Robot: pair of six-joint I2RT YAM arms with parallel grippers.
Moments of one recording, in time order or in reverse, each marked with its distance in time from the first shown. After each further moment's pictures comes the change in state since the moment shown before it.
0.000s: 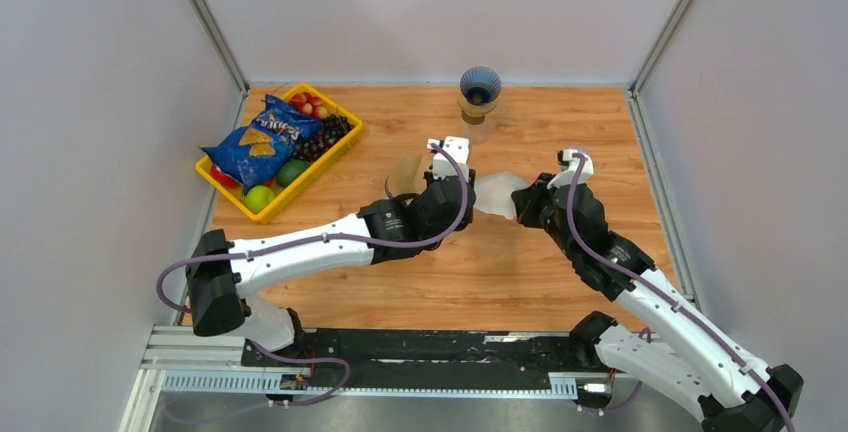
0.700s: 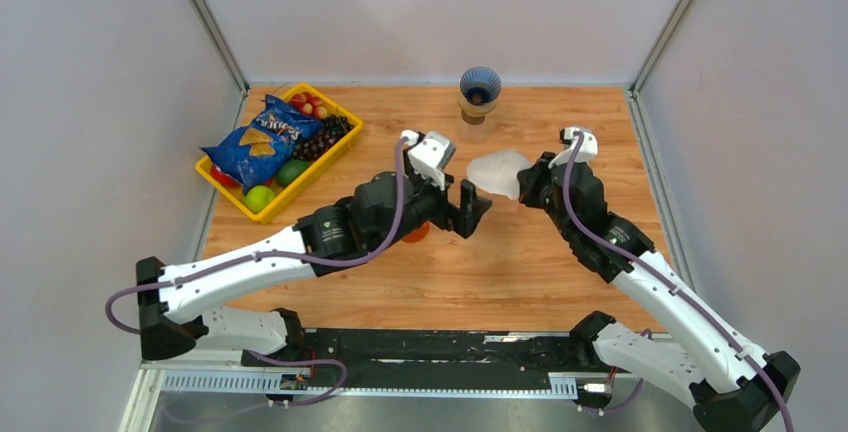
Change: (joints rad) left arm 0.003 -0.246 -0.080 0.137 0.379 0.236; right arm -0.021 0.097 0.116 -0.034 0.067 -0.043
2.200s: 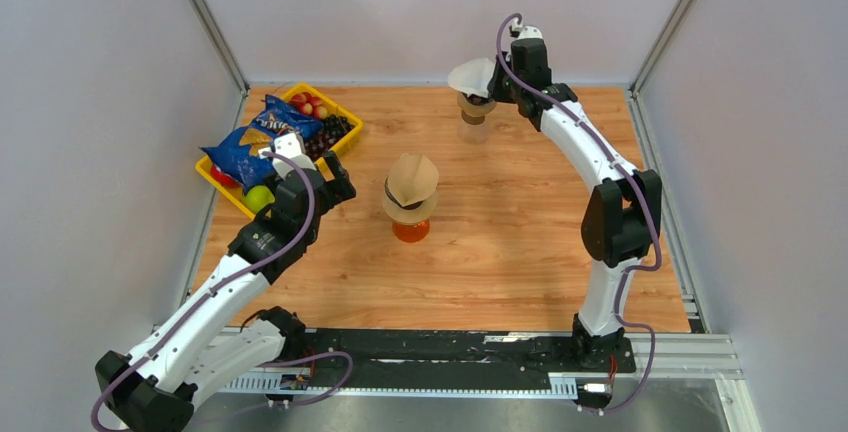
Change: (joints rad) left arm 0.611 -0.406 -0.399 -0.232 -0.279 -0.234; right arm -0.317 1.057 0.941 0.028 -0.309 -0.209
